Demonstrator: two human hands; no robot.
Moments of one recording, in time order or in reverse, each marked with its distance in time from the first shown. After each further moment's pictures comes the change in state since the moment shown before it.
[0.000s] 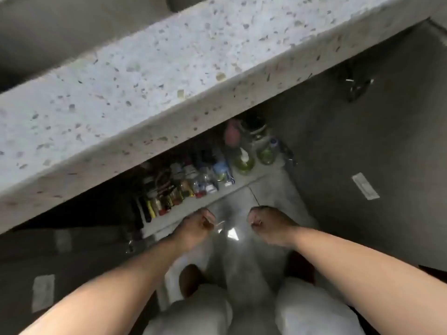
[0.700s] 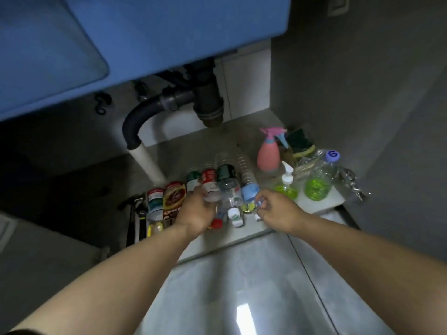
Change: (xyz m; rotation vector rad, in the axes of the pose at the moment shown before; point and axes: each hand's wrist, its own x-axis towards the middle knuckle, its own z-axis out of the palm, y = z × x) left_hand 0.186 -0.098 -0.005 -0.045 0.647 0.108; right_hand 0.231 0.049 0.062 0.100 0.381 -0.272
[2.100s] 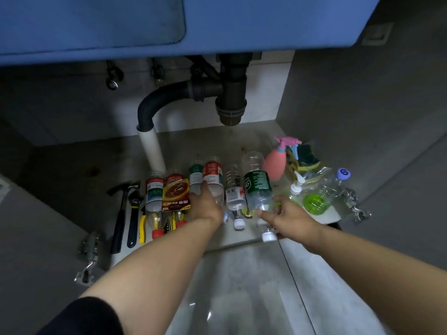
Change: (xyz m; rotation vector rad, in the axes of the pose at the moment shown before) left_hand 0.026 -0.025 0.027 -0.047 0.051 -0.217; right_hand -0.021 -0.036 0.006 0.211 0.010 0.305
